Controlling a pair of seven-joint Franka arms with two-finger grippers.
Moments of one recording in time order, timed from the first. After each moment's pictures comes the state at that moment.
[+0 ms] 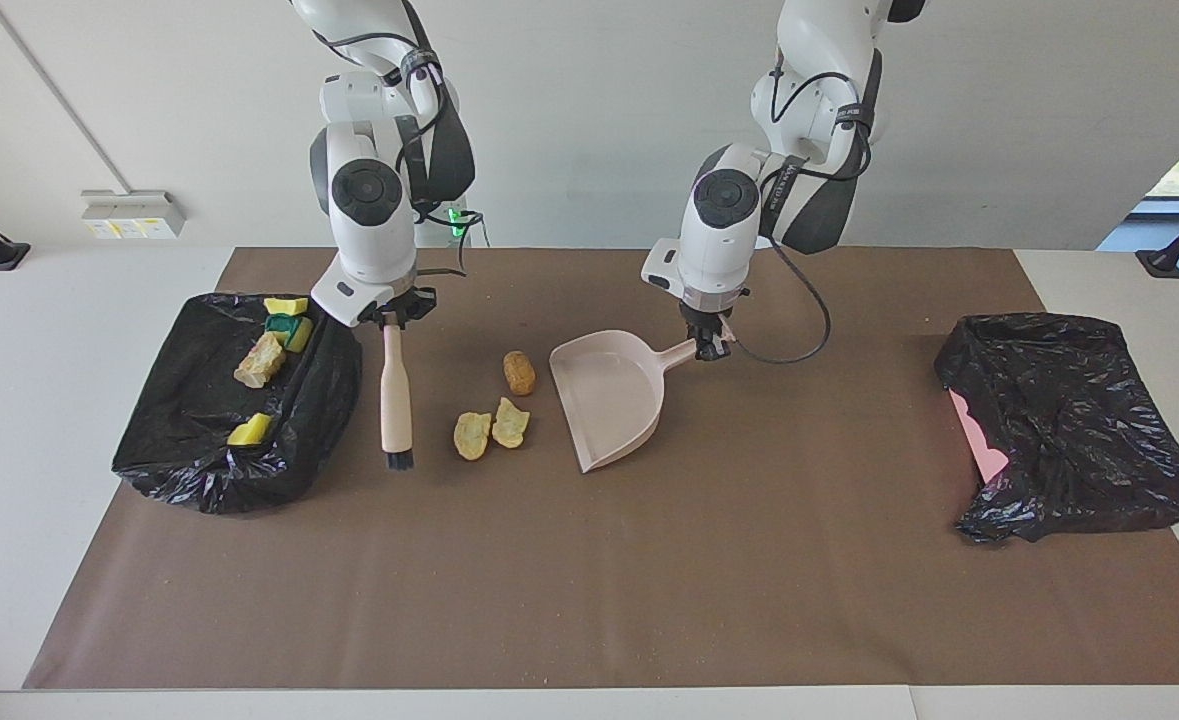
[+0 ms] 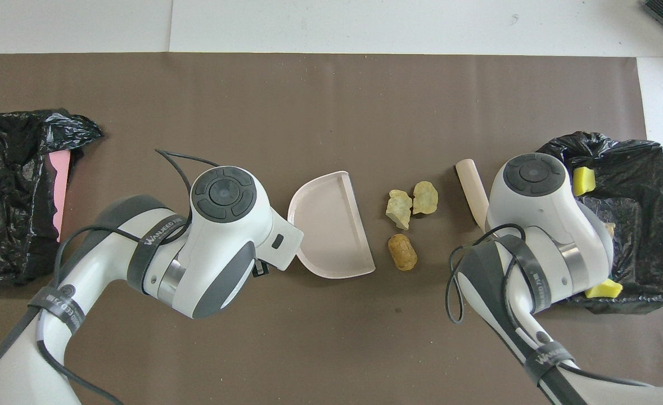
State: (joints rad) left arm -0.49 0.15 -0.09 -1.97 0.01 2.00 0.76; right arm 0.01 0.10 0.23 -2.10 -0.22 1.80 0.10
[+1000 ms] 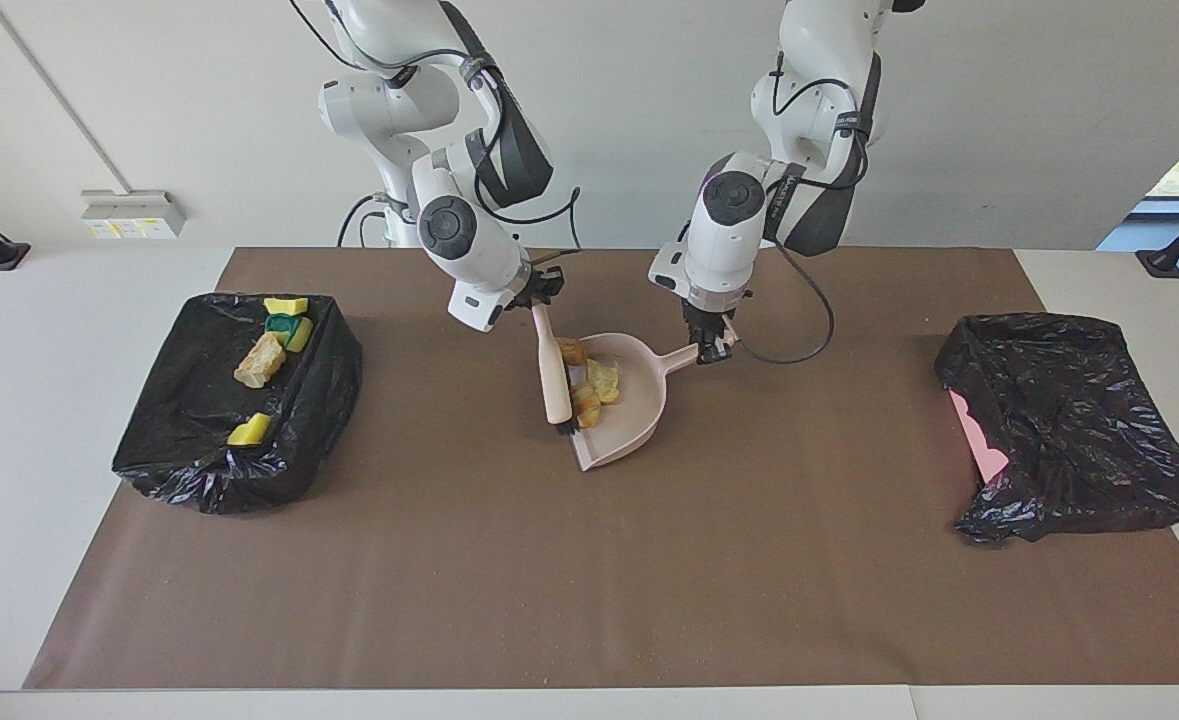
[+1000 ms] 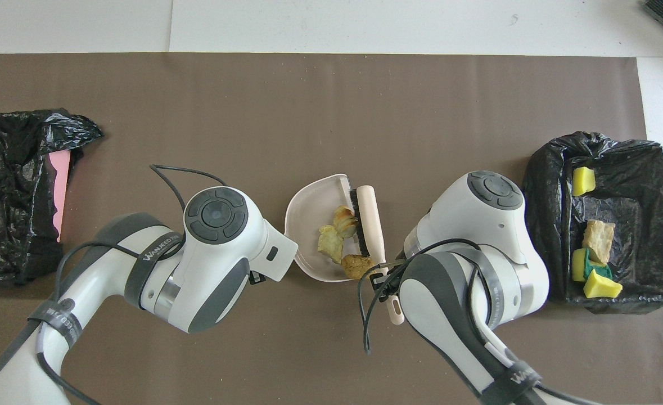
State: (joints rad) left arm -0.49 0.11 -0.09 -2.06 0.01 2.08 0.76; right arm 0.17 0.08 0.24 -2.05 0.40 1.82 0.06
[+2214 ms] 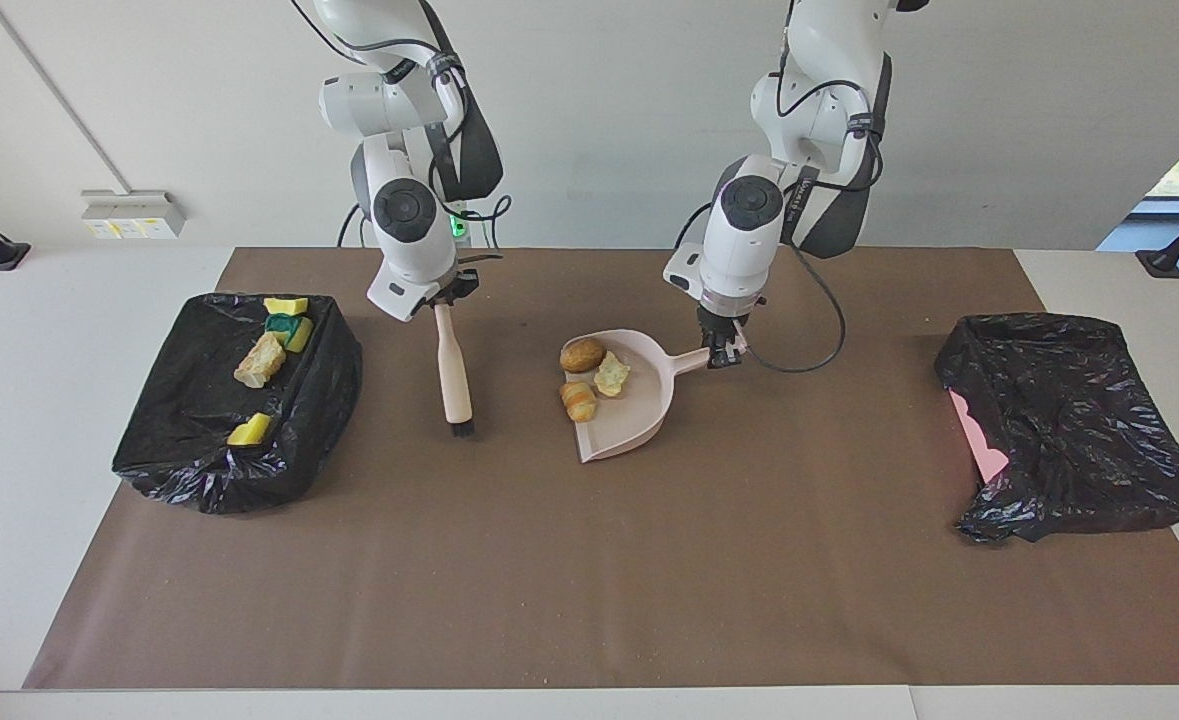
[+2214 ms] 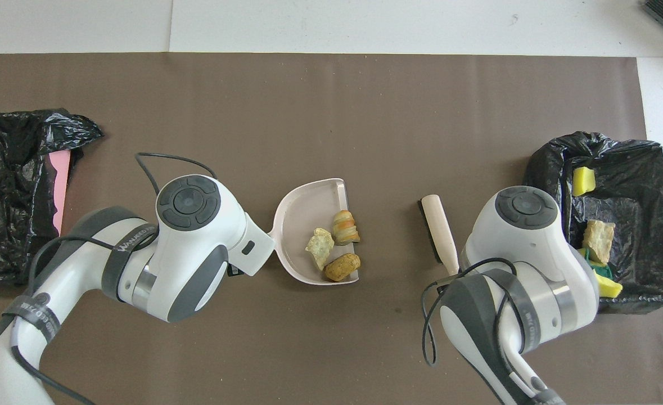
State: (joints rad) left arm -0.41 0.11 -0.09 -2.07 0.01 2.09 0.98; right arm 0.11 -0.03 0.22 -2.22 0.06 1.78 0.06
